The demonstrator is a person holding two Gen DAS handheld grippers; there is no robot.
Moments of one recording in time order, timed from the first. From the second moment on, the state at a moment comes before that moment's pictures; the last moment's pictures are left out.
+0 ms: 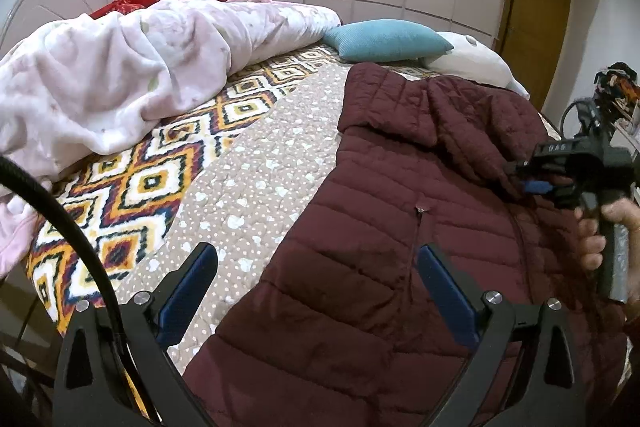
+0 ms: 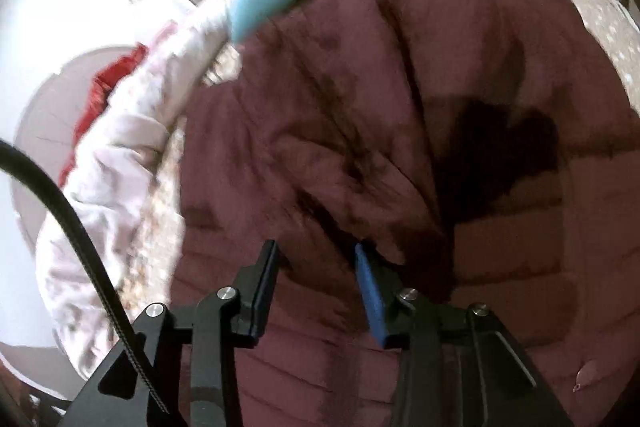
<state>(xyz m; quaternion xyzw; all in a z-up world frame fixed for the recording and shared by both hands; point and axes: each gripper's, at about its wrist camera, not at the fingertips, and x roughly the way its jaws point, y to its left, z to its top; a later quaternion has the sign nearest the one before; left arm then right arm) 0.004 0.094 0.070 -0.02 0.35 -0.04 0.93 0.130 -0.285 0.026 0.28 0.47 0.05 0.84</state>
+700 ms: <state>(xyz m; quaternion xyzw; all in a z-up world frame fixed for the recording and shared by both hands) -0.064 0.031 0.103 -0.01 0.35 -0.09 0.93 -0.108 -0.320 0.073 0.18 0.36 -0.08 0.91</state>
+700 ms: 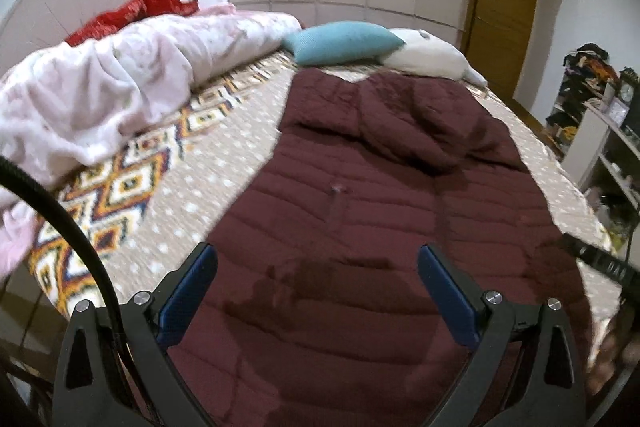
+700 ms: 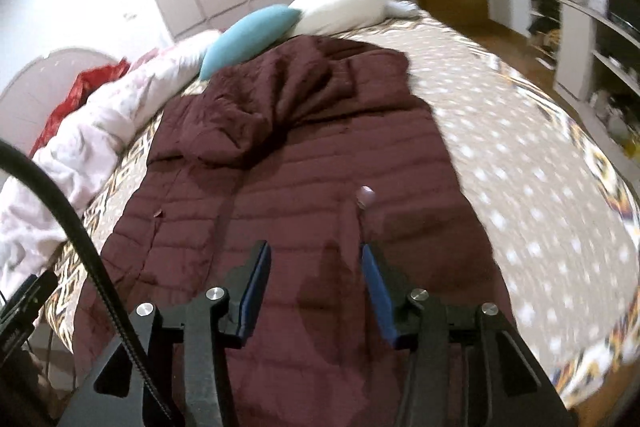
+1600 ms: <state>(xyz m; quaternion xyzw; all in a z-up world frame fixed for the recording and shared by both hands) -0.148 -0.038 0.118 0.10 0.32 -0.12 0.93 -0.194 -0.283 0.084 0.08 0.32 -0.09 0.94</state>
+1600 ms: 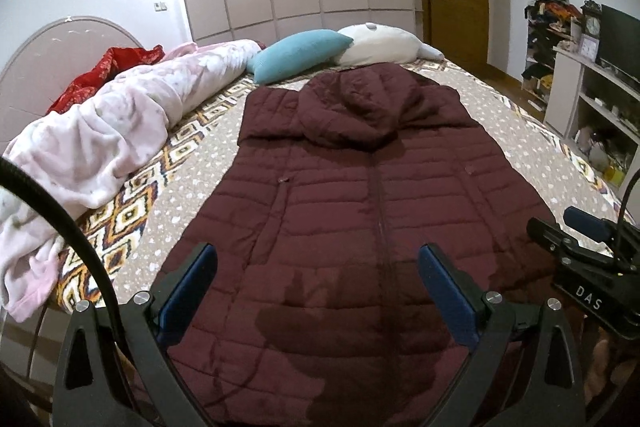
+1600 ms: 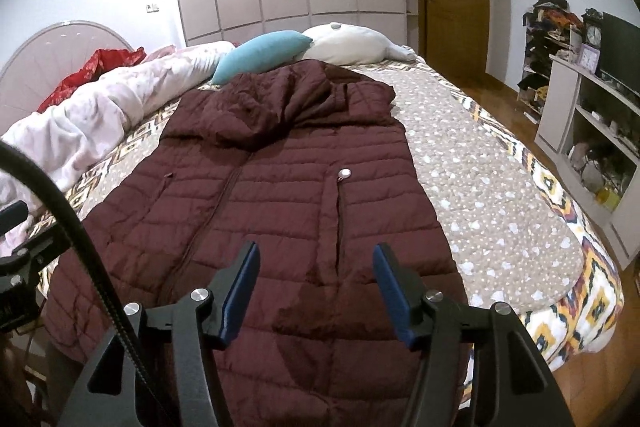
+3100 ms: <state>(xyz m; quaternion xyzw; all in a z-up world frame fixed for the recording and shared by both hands) -0.106 0.031 0.083 0.02 0.39 -0.08 0.92 -0.173 -0.253 0.062 0.06 0.37 -0.09 0.92</state>
